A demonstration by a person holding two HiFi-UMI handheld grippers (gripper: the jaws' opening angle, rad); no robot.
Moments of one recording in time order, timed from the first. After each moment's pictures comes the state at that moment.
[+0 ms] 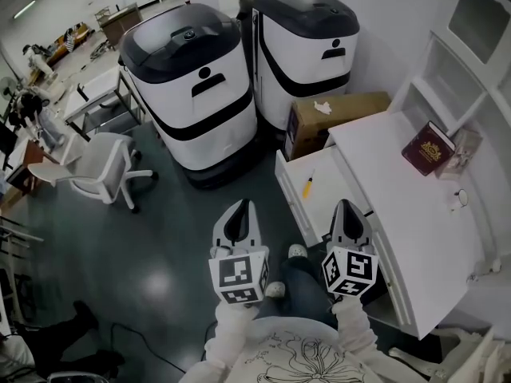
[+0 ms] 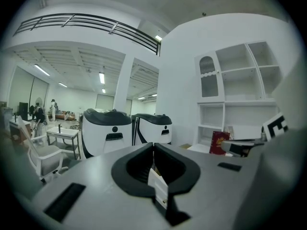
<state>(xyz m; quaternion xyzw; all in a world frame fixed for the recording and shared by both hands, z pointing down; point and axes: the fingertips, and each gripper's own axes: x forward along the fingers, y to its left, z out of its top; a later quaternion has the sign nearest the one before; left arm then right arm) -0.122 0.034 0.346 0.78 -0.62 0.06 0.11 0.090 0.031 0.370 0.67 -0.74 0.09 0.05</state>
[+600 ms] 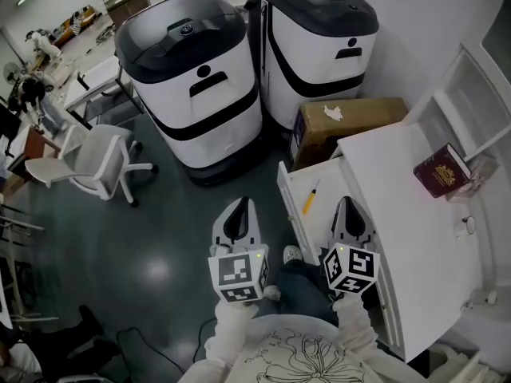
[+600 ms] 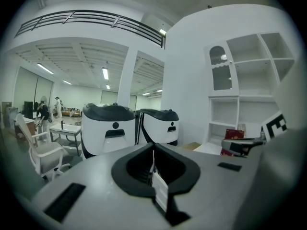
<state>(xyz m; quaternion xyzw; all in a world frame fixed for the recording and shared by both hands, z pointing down) -0.110 -0.059 0.373 0.75 -0.64 0.07 0.13 0.108 -0.076 0.398 0.65 -0.75 0.11 0.07</state>
